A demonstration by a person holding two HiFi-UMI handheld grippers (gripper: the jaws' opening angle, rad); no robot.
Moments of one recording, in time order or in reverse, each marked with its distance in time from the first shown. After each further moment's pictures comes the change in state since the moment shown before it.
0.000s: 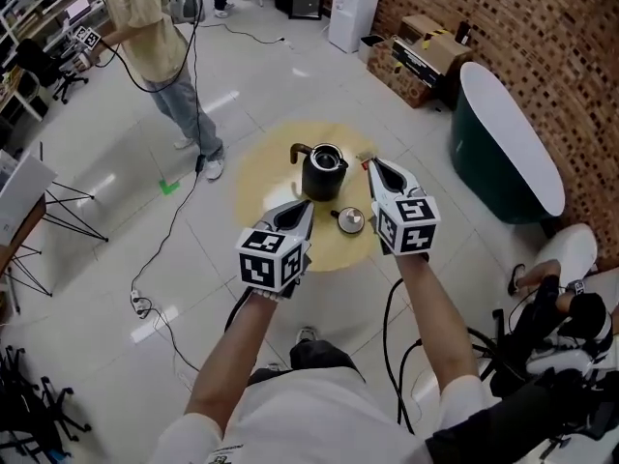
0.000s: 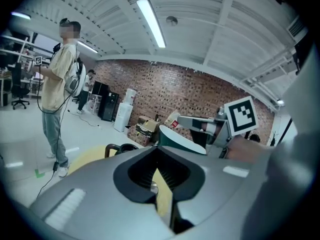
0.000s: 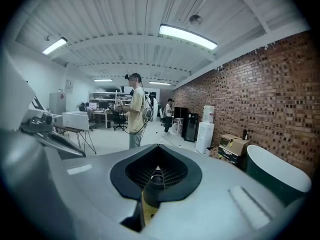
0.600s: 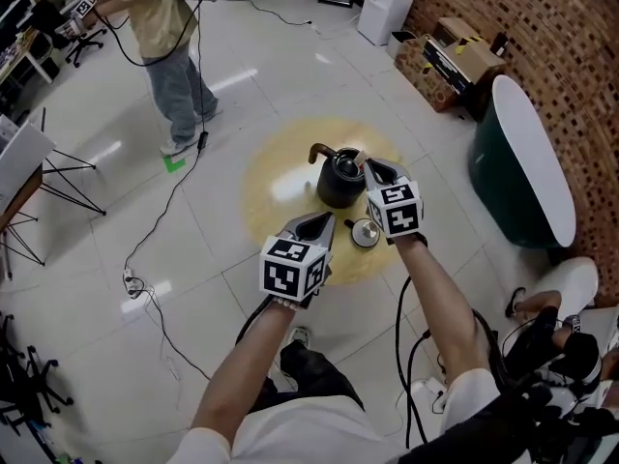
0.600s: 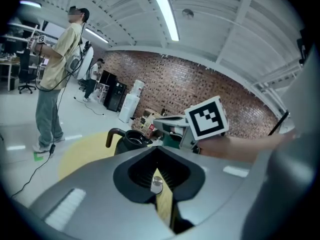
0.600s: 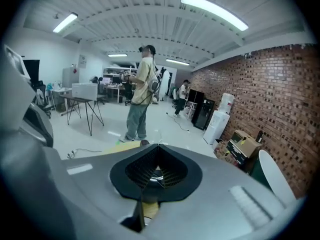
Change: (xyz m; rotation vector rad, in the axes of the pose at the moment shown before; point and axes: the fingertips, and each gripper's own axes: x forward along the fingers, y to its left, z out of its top) left arm 0.057 0.033 -0.047 -0.111 0.057 0.038; right arm 0.137 0.000 -0.087 -0.197 0.243 0.112
